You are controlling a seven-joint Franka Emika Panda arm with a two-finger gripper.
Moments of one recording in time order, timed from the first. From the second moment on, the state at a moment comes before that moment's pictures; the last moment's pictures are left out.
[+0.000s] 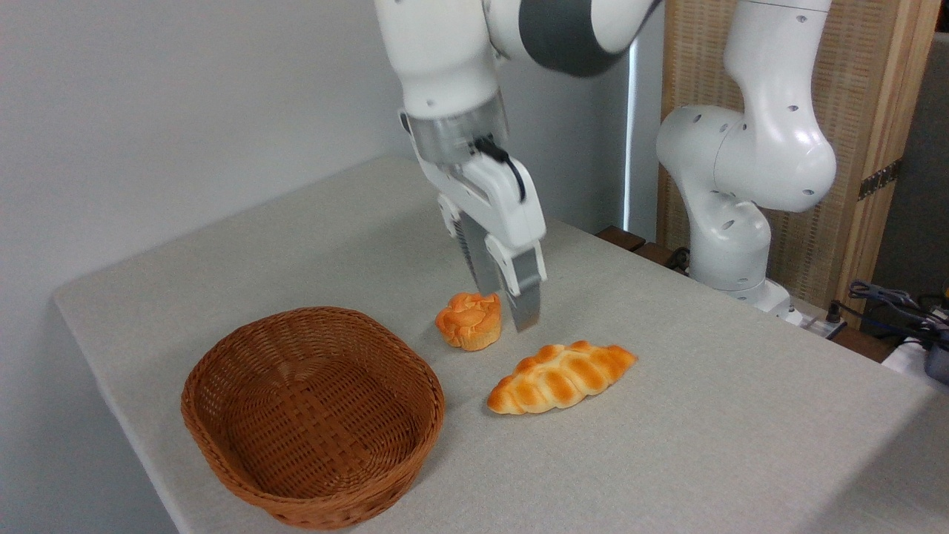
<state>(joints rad) -0.04 -0.29 0.01 -2.14 0.03 1.76 0.95</state>
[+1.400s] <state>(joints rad) -0.13 -0.03 -0.01 -1.60 -0.04 1.61 0.66</state>
